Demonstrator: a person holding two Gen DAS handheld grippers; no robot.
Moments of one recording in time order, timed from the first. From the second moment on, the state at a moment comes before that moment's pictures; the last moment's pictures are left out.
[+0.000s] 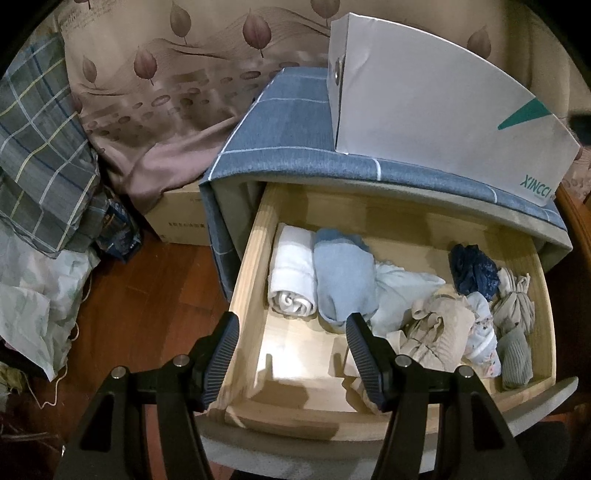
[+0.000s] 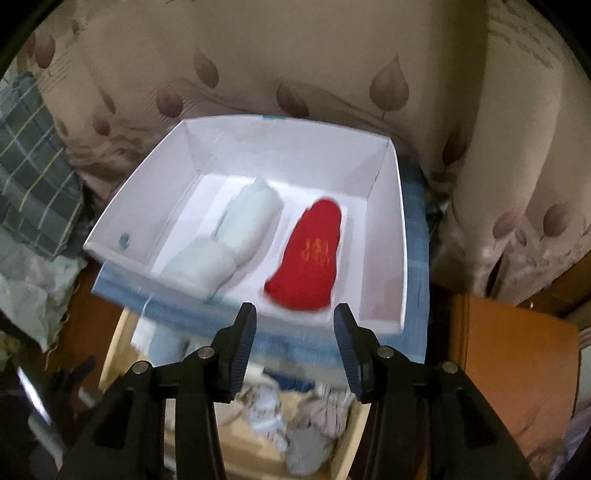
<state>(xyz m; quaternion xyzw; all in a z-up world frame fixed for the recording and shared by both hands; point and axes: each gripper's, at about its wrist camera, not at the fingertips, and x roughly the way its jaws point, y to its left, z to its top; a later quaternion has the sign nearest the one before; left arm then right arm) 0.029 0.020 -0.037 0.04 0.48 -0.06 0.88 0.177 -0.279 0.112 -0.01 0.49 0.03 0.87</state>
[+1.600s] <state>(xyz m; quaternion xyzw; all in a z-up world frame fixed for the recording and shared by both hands) 0.037 0.019 -0.042 0.03 0.50 -0.09 0.86 0.104 -0.260 -0.169 -0.08 0.75 0.01 0.66</state>
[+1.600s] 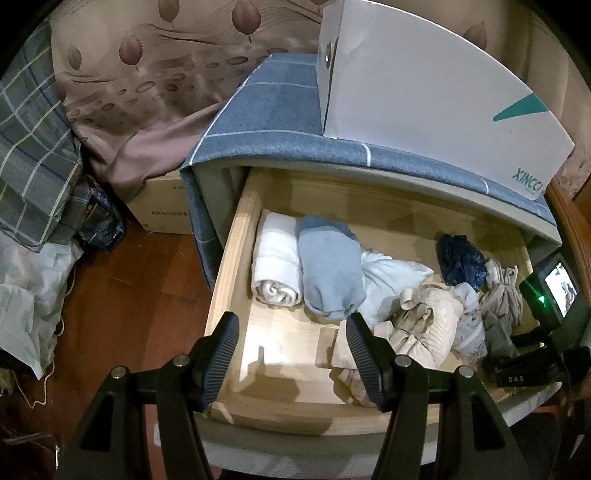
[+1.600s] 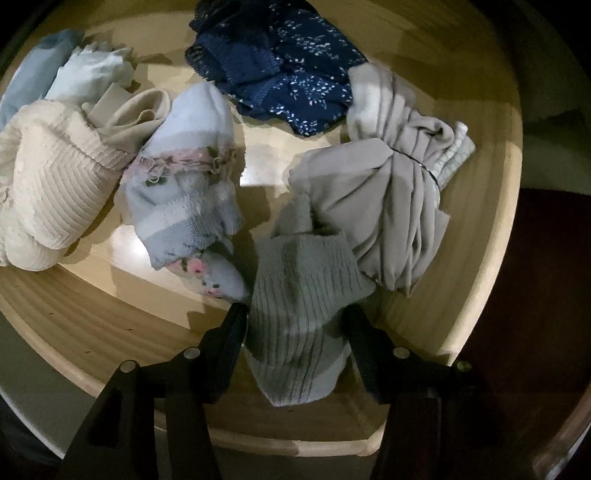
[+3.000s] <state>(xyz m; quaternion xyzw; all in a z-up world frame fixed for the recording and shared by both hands) 0.050 -0.114 -0.088 0.21 0.61 -0.25 0.73 0.084 -0.288 -0.134 0.05 0.69 -0.01 0.72</state>
